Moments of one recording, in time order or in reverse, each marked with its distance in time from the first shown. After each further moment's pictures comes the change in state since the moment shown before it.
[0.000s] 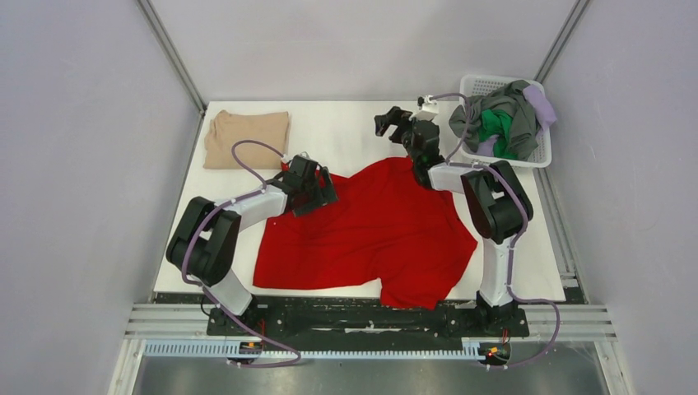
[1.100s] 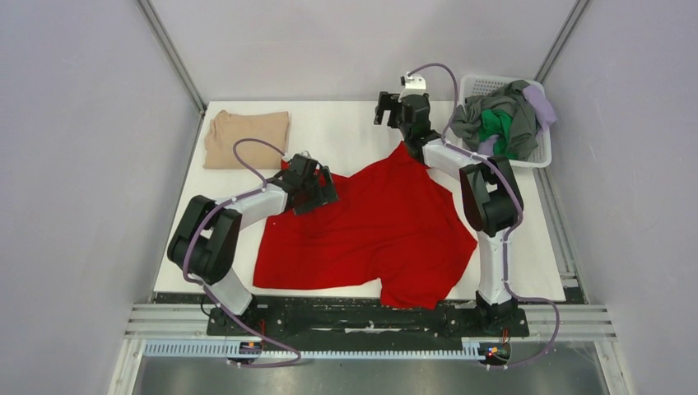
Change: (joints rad) left arm 0.005 0.010 0.014 0.000 0.018 0.022; right arm -0.001 0.091 0.323 -0.427 0.067 -0.248
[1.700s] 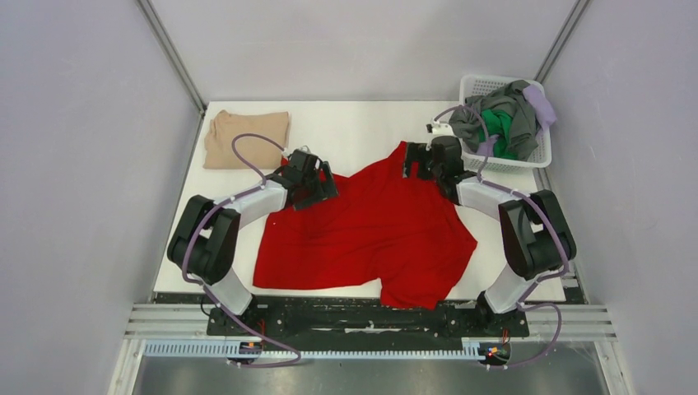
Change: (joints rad) left arm 0.002 -0.001 0.040 -0.024 -0.020 0.010; right arm -0.068 -0.466 -0.570 -0.209 -0.105 -0.011
